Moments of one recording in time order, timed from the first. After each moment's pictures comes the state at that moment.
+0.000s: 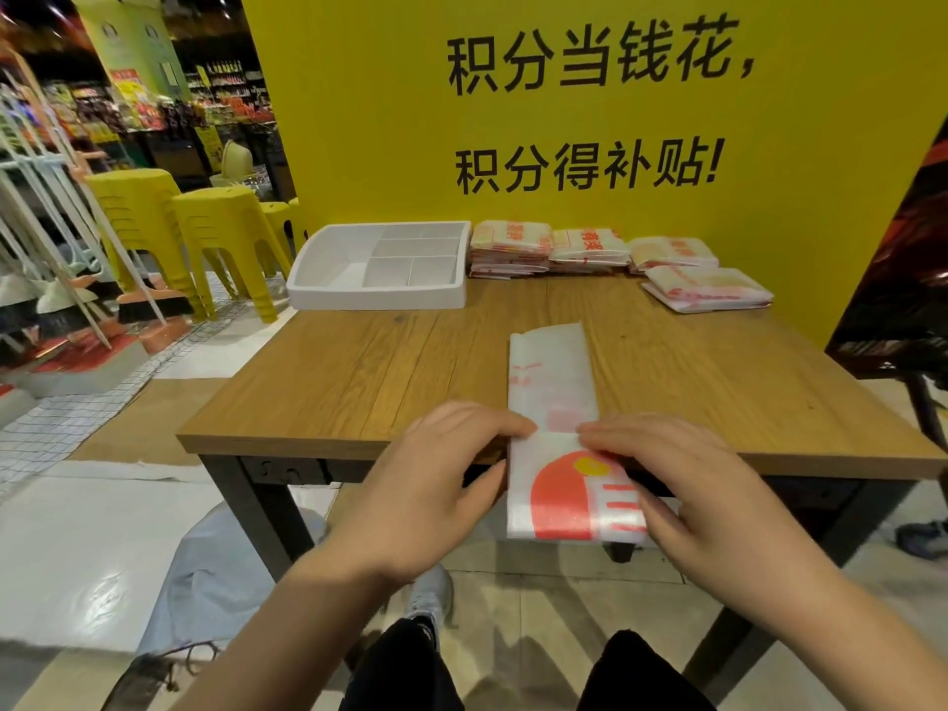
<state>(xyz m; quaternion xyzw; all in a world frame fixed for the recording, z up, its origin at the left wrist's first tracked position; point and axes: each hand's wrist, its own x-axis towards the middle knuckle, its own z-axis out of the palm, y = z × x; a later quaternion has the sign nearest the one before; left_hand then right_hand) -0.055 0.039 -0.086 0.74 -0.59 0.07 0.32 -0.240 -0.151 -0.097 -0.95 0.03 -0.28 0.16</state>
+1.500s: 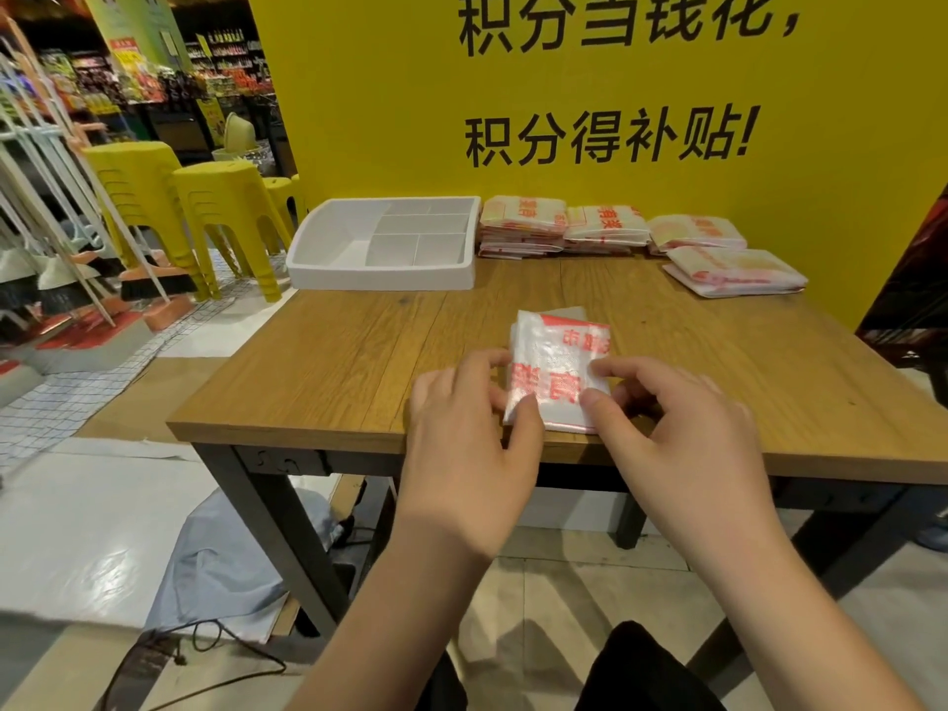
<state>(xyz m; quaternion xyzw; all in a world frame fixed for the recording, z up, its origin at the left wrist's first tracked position) -0.084 0.004 -0.078 0.83 -0.36 0.07 0.43 -0.191 -0.120 -0.077 -0.86 0.27 -0.36 0.24</state>
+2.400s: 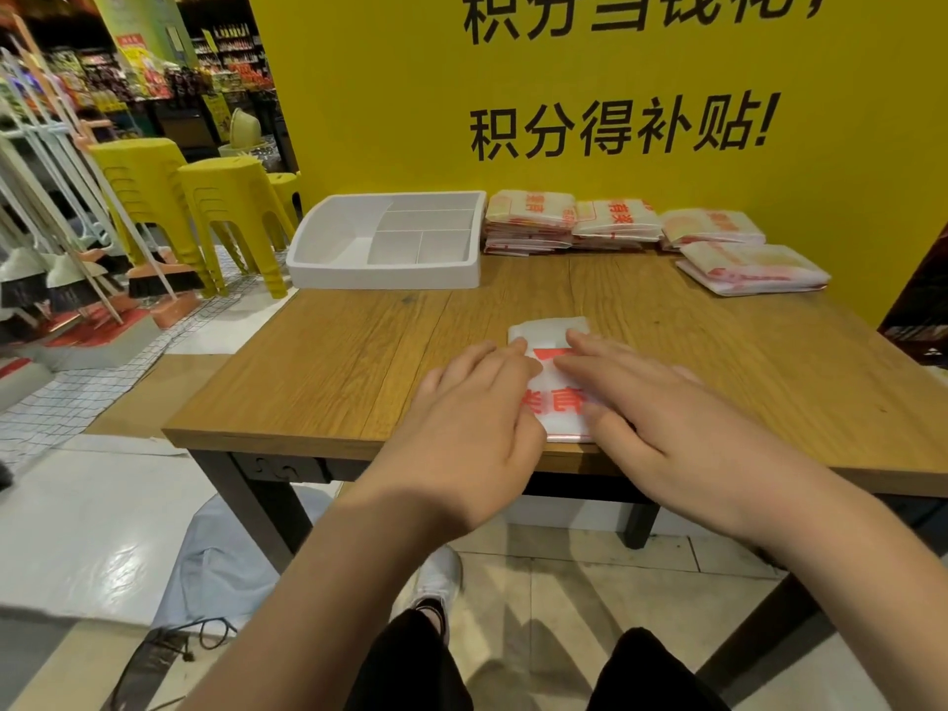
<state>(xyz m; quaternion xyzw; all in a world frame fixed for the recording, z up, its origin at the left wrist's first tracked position) -0.051 0.004 -0.064 0.83 -0.53 0.04 0.18 -0.180 -0.155 -0.058 -0.98 0.10 -0.10 0.14</state>
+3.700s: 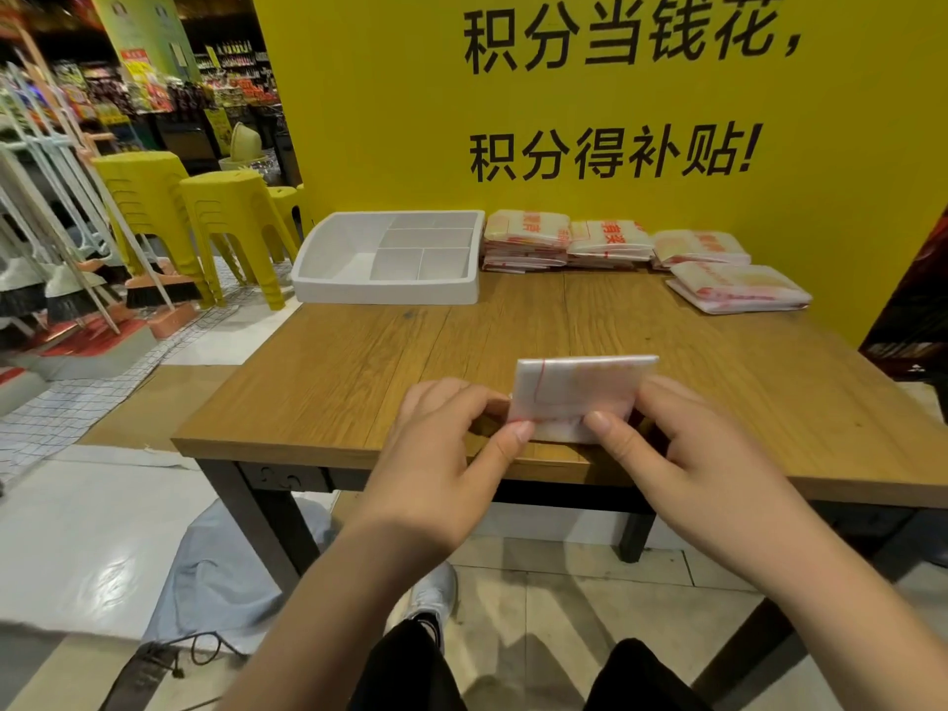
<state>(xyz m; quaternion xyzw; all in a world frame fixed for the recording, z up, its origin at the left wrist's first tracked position) -0.059 0.028 -0.069 0.80 -0.46 0.01 0.39 -0.200 -0.141 -0.064 -0.91 0.12 -0.27 0.30</state>
